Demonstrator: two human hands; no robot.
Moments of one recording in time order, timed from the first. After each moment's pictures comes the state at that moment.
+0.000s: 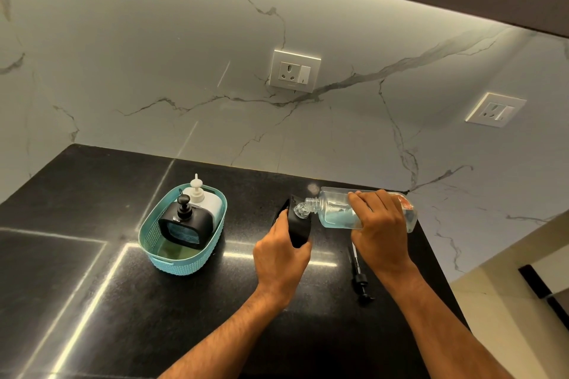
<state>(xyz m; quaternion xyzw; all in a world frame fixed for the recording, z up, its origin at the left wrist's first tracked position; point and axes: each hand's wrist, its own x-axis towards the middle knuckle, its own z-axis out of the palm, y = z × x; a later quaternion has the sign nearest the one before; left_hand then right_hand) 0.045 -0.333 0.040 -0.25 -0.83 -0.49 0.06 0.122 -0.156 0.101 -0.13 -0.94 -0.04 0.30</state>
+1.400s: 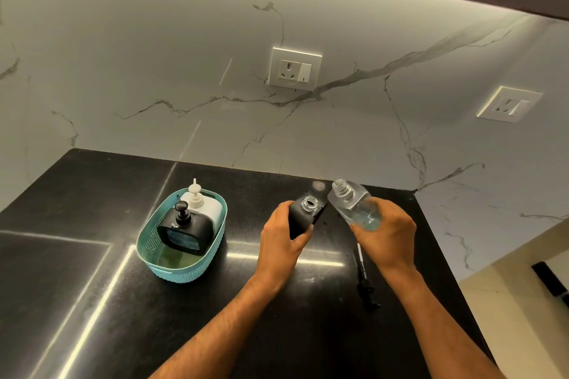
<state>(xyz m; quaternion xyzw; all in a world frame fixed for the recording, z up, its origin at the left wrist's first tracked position) -0.002 -0.316 0.031 -0.30 -0.77 -0.57 -0.02 0.111 -0.126 0.072 -0.21 -0.90 0.17 0.35</state>
